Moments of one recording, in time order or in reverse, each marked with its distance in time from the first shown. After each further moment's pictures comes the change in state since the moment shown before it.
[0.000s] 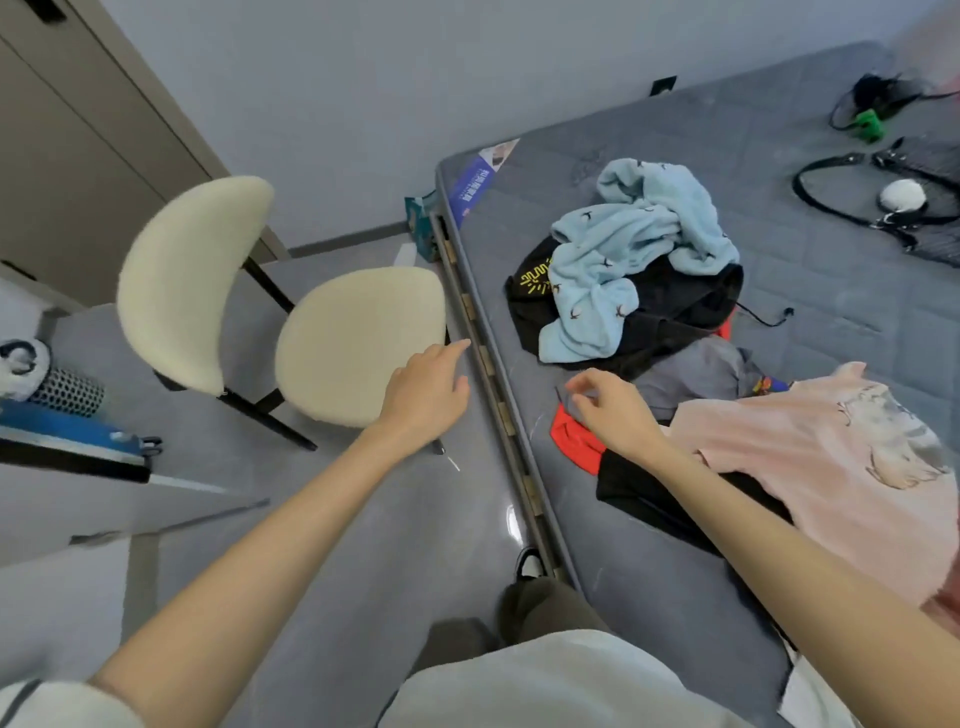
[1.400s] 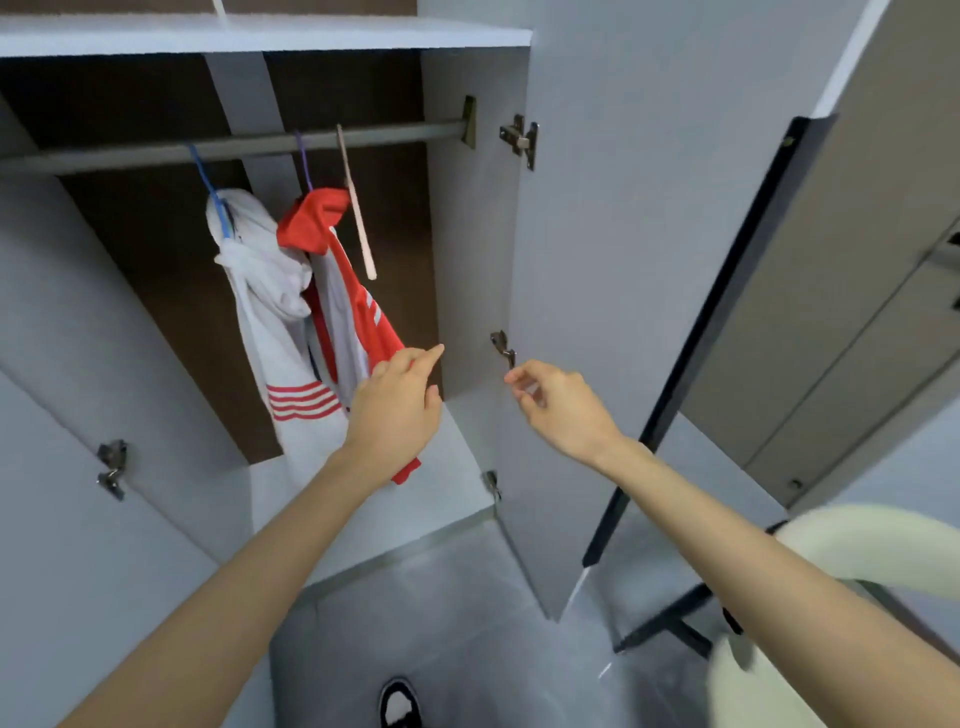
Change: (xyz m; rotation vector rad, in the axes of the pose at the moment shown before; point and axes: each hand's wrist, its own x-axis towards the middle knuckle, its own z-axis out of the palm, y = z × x) left_hand -0.411 -0.467 -0.240 0.110 0.881 -1.220; right_hand -0.089 -0.690 0.416 -0.192 -0.731 -1.407
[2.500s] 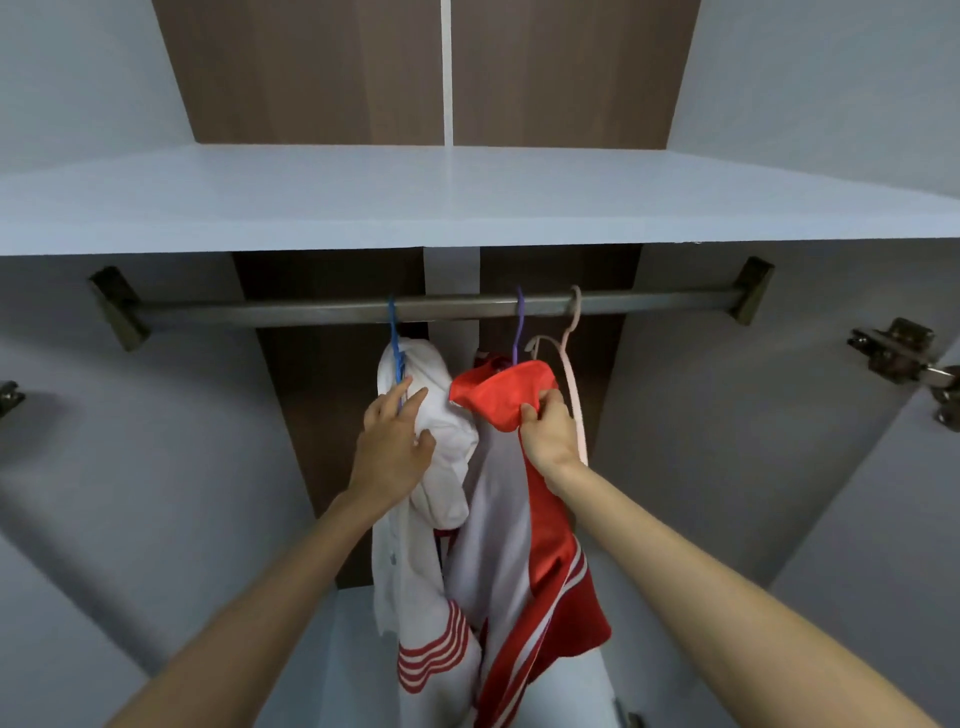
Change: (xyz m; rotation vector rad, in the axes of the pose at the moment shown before) left_hand 0.266 -0.335 -0.016 -0.096 0.189 -0.347; right_hand 0.427 -0.155 0.182 0.436 0.078 0.217
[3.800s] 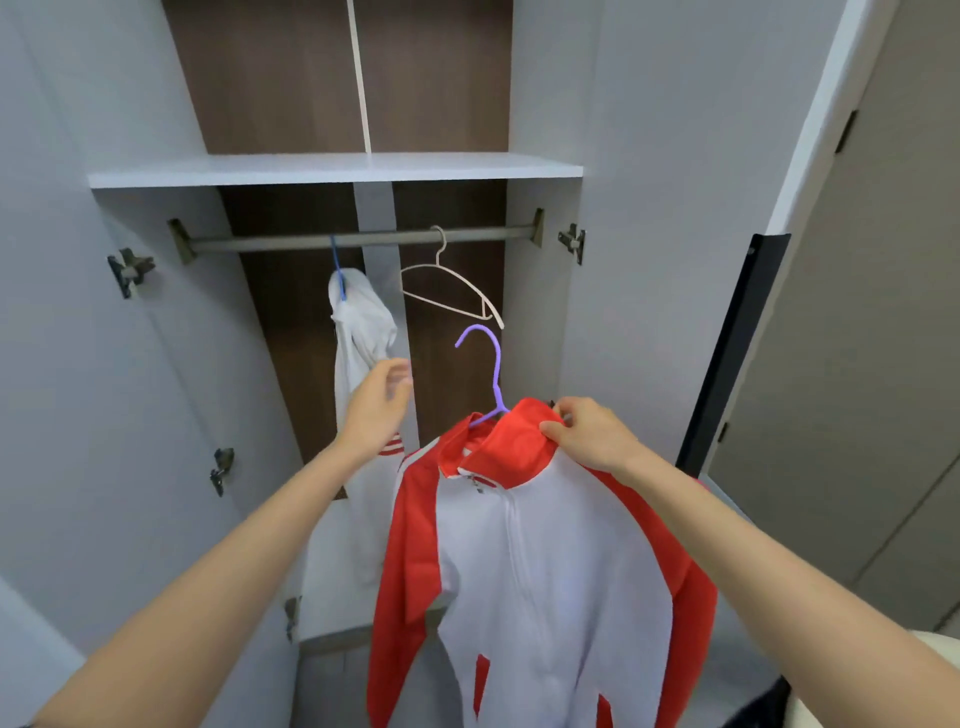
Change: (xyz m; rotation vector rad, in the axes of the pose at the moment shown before) left_hand -0.380 0.211 -0.088 -0.410 -0.002 0.000; right_hand -0.388 0.107 -0.312 -0.444 -0.198 -0.166
